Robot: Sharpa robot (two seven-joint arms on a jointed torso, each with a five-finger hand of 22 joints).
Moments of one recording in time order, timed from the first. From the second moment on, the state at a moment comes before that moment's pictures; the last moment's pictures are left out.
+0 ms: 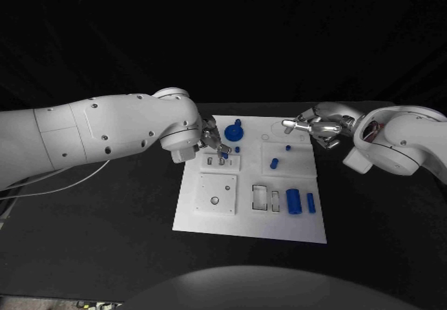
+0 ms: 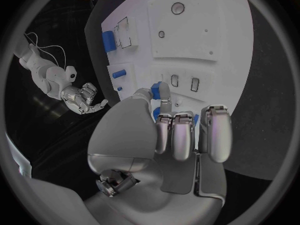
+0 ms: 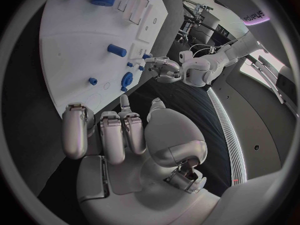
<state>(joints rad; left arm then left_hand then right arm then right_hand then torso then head) 1.46 -0.59 -0.23 1.45 -0.79 0.03 -0.70 1.37 -0.06 0.10 0.35 0.68 1.05 0.01 0.45 0.79 1.47 -0.06 1.57 1.31 1.46 -0.10 1.57 1.31 0.04 1.46 0.01 1.50 1.31 1.43 -0.98 -0.23 1.62 -0.83 -0.12 -0.10 1.05 0.24 -0.26 0.28 0.26 0.74 0.13 0.24 0.47 1.46 0.04 1.57 1.31 1.46 0.00 1.57 1.31 0.04 1.38 0.12 1.40 1.31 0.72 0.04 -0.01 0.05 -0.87</state>
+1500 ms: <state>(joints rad) 1.43 -0.62 -0.23 1.51 -1.01 0.04 -0.70 1.32 -0.11 0.30 0.34 0.48 1.05 0.01 0.44 0.83 1.46 -0.06 1.57 1.31 1.46 -0.10 1.57 1.31 0.04 1.46 0.01 1.49 1.31 1.40 -0.96 -0.23 1.60 -0.82 -0.12 -0.10 1.06 0.23 -0.26 0.28 0.27 0.74 0.13 0.24 0.47 1.46 0.04 1.57 1.31 1.46 0.00 1.57 1.31 0.04 1.37 0.12 1.39 1.31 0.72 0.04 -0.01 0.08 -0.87</state>
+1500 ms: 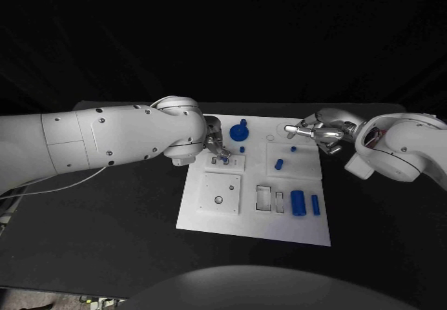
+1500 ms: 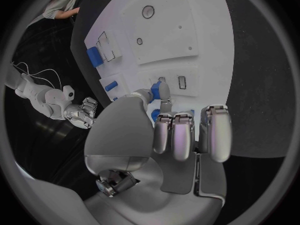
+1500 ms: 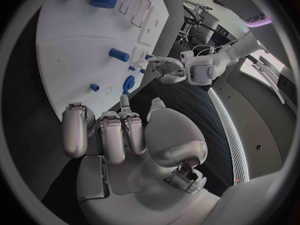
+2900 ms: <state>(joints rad) 1.42 -0.60 -0.23 1.49 -1.01 0.03 -0.70 1.31 -0.12 0.32 0.34 0.47 1.05 0.01 0.44 0.83 1.46 -0.06 1.57 1.31 1.46 -0.10 1.57 1.31 0.04 1.46 0.01 1.49 1.31 1.40 -0.96 -0.23 1.60 -0.82 -0.12 -0.09 1.06 0.23 -0.26 0.28 0.27 0.74 0.13 0.24 0.47 1.46 0.04 1.57 1.31 1.46 0.00 1.57 1.31 0.04 1.37 0.12 1.39 1.31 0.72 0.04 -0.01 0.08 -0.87</state>
